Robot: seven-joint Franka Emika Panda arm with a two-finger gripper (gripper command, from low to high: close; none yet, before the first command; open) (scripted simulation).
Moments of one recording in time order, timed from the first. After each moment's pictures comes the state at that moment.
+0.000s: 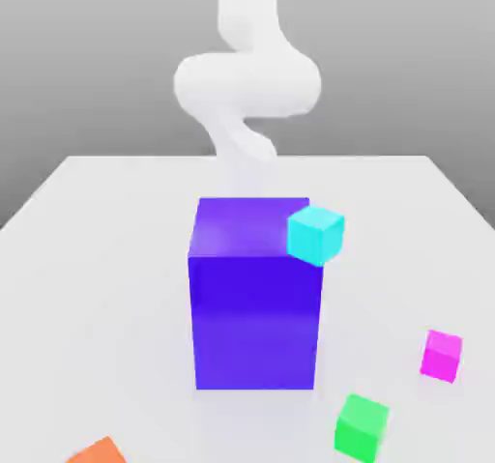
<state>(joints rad) 0.07 -0.72 -0.02 -2.32 0.04 2.34 0.74</state>
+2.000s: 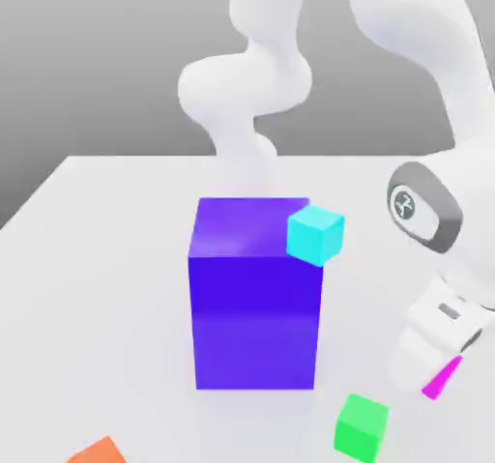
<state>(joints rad) 0.57 0.41 -0.09 -2.24 0.01 2.39 0.68</state>
